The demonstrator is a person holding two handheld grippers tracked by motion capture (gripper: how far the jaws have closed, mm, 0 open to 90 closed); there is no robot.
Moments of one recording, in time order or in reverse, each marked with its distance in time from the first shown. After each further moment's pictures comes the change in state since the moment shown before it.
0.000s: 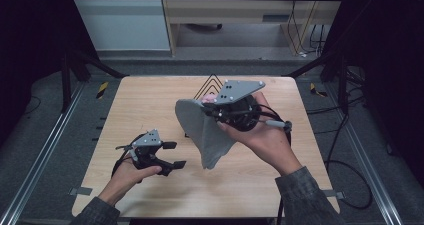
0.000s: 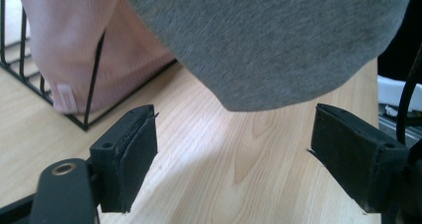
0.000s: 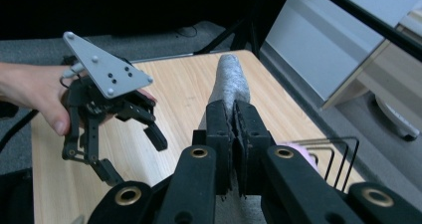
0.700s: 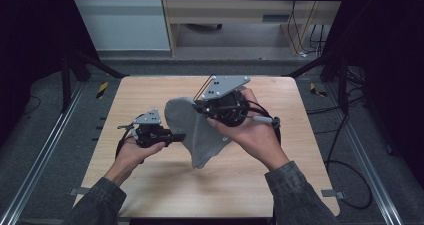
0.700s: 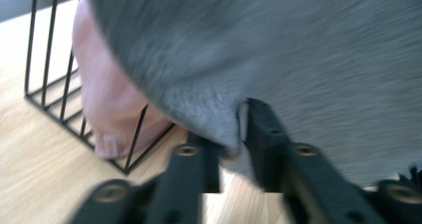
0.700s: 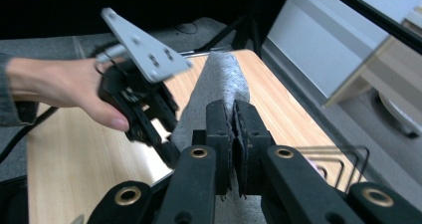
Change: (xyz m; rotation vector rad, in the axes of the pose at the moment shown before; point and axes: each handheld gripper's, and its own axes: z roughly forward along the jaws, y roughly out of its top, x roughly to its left) left arm 0.034 0.039 0.002 -0.017 -0.016 0.008; right arm 0.000 0.010 0.021 0.026 -0.002 0.016
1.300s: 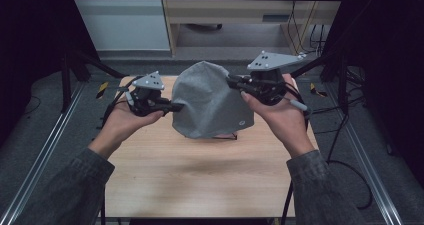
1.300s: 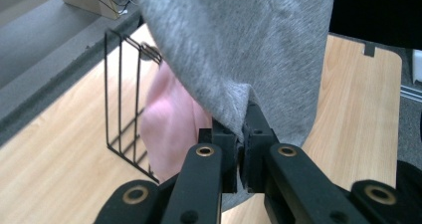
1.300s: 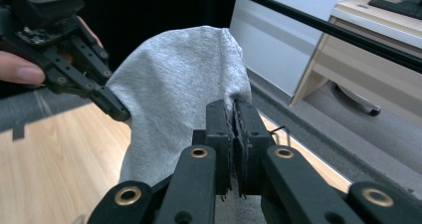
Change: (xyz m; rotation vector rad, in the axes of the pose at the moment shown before) left arm -0.019 0.126 -0.043 0.128 0.112 0.160; right arm -0.063 -0.018 -0.046 -0.116 -0.141 0.192
